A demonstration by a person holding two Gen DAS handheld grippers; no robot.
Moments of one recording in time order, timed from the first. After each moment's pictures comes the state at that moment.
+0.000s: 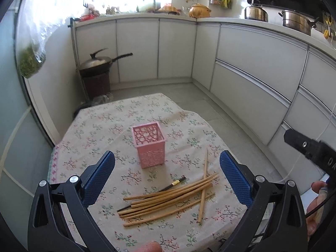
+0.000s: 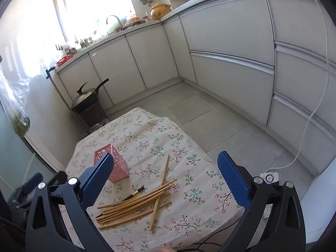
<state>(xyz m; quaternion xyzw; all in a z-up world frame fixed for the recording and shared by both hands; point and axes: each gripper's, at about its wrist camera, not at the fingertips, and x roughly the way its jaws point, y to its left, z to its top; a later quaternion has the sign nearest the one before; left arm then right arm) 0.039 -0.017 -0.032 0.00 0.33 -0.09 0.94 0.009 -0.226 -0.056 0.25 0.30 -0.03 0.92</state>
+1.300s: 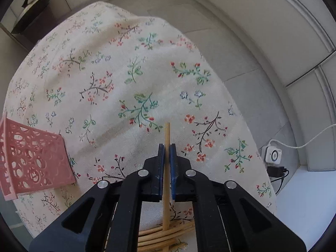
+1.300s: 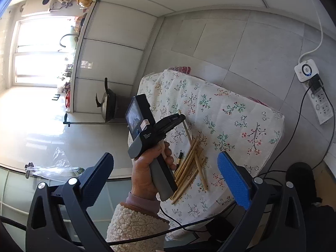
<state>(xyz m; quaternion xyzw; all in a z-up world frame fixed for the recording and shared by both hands) 0.259 -0.152 -0.204 0.08 0.60 -0.11 0.79 0.037 -0.327 -0.132 0.56 0.42 0.07 0.71</state>
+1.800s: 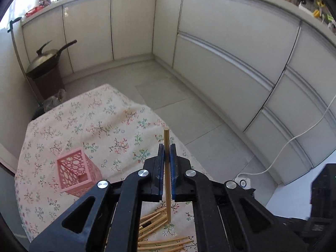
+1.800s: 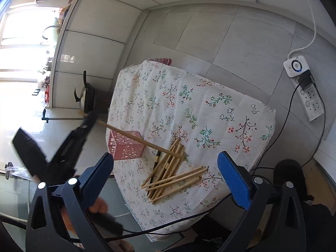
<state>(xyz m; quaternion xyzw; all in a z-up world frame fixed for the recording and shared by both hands) 0.155 -0.127 -0.033 0.04 0.39 -0.19 0.90 0.050 -0.303 -0.165 0.52 0.48 0.02 0.71</state>
